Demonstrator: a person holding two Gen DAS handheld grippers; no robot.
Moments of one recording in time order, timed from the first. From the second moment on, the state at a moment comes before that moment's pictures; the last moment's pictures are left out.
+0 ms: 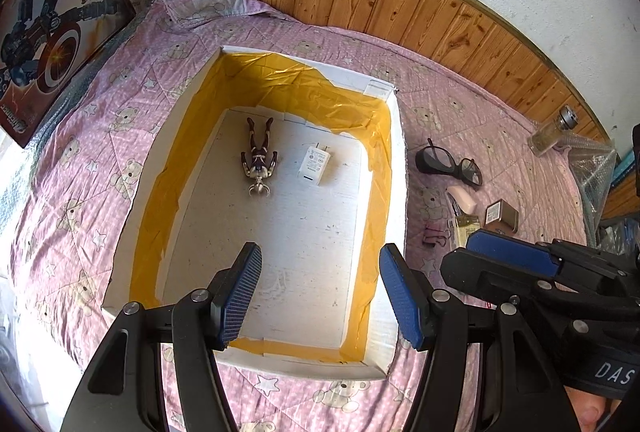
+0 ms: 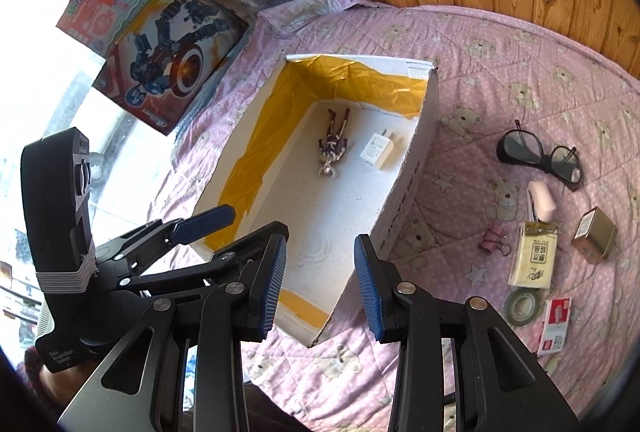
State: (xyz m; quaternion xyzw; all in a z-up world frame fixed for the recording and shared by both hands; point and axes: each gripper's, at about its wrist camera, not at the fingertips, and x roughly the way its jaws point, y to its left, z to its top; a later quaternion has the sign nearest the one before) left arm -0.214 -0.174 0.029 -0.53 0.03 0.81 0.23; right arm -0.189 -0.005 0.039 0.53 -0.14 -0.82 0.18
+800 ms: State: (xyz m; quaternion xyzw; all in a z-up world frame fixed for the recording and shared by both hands) left arm -0.173 -0.140 0.027 -0.53 0.08 0.80 0.28; right arm -0.163 0.036 0.018 0.54 -0.16 -0.81 0.15
